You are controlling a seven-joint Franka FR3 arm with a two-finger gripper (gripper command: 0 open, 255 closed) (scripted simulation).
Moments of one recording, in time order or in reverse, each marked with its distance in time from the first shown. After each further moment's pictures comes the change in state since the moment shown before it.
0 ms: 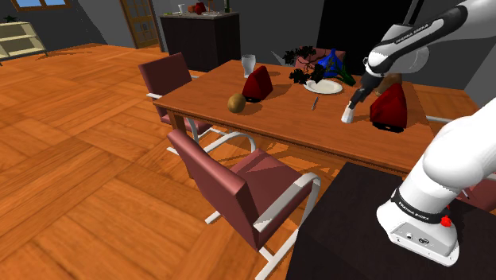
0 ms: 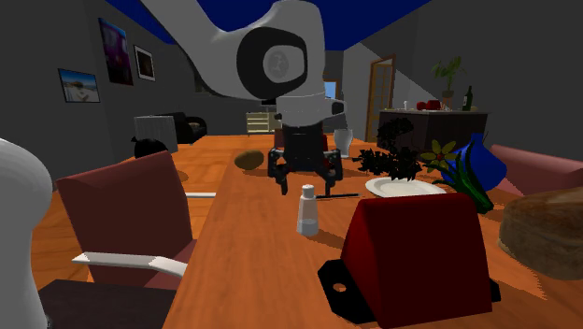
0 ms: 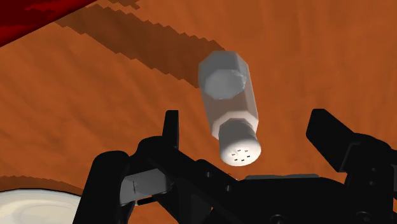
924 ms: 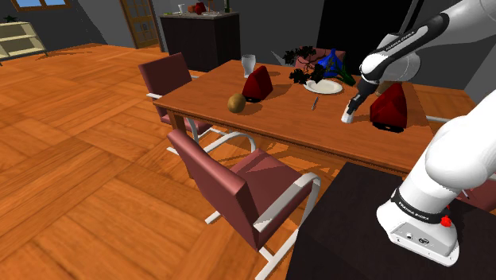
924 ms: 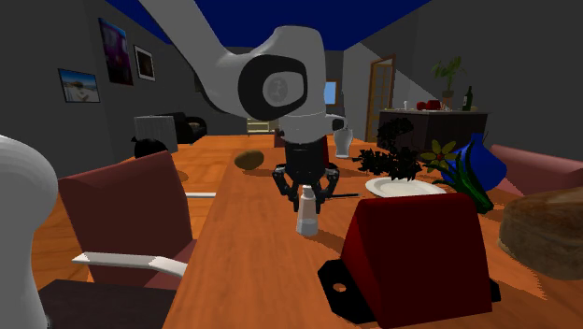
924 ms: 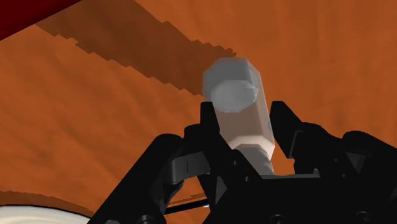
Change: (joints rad) arm 0.055 0.094 -0.051 -0.012 0.070 0.099 -0.052
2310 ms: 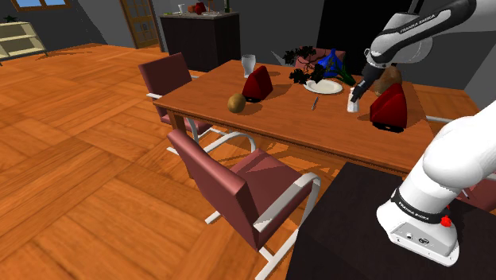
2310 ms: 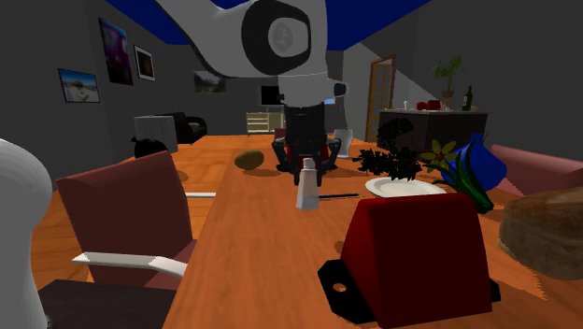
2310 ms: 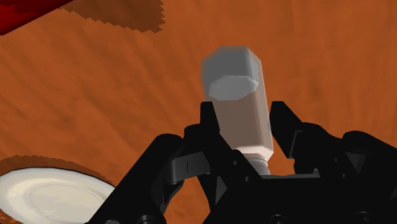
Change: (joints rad) arm -0.059 -0.131 0.081 0.075 -0.080 -0.194 0.078
